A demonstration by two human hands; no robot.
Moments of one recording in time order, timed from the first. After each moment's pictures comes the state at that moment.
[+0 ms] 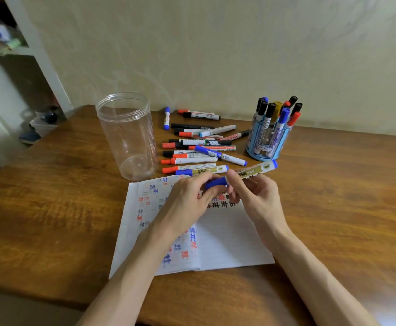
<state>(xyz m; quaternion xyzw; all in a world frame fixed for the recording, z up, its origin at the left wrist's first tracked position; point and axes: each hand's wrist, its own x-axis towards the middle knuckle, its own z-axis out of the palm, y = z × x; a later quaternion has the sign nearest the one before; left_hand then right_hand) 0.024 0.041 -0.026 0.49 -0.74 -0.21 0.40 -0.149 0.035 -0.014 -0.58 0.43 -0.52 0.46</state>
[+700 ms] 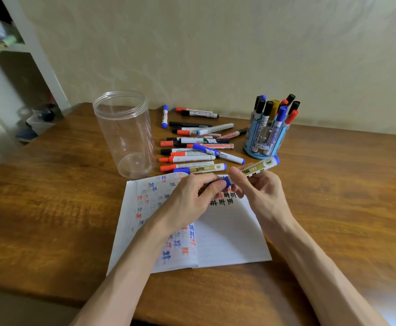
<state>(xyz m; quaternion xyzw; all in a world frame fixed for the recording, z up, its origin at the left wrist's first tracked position) 0.019 0.040 -0.018 0.45 -0.72 -0.35 0.40 -0.163 0.033 -0.004 -0.62 0.42 -0.49 0.45</state>
